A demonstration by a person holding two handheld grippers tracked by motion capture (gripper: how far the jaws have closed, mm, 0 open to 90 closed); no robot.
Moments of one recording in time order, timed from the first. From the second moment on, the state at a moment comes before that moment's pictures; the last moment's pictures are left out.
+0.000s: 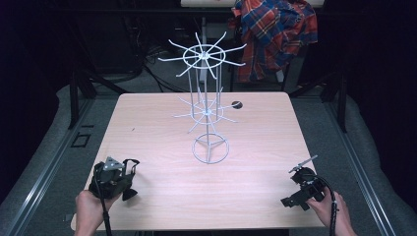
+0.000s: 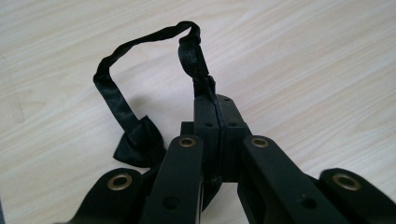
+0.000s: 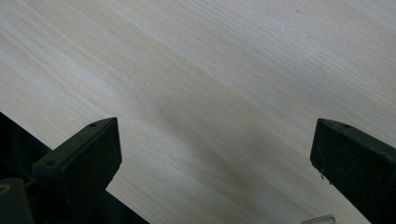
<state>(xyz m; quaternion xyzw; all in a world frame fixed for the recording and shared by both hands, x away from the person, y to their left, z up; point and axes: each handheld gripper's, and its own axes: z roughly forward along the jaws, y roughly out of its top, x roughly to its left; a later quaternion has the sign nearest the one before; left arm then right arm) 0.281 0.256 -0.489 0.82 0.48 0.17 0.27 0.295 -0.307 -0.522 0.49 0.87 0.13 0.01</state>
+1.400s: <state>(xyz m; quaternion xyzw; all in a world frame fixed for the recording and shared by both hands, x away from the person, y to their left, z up) 0.280 0.253 -0.455 0.79 0.47 0.20 0.35 0.295 -0.307 -0.524 0.49 0.86 0.13 0.01</state>
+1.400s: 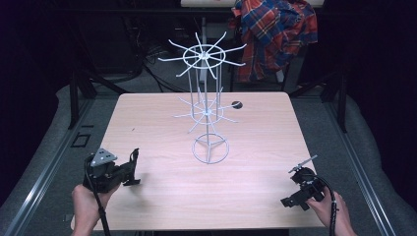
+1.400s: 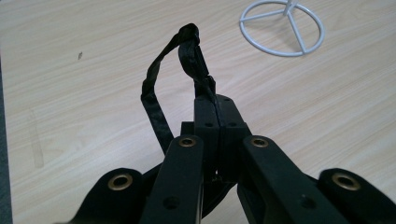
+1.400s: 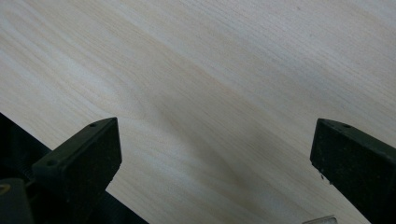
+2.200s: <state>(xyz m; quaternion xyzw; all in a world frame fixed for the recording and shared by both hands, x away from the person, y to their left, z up) 0.291 0.250 -0.443 0.78 0.47 0.21 0.36 0.295 -0.306 -0.525 0.49 0.86 0.13 0.01</state>
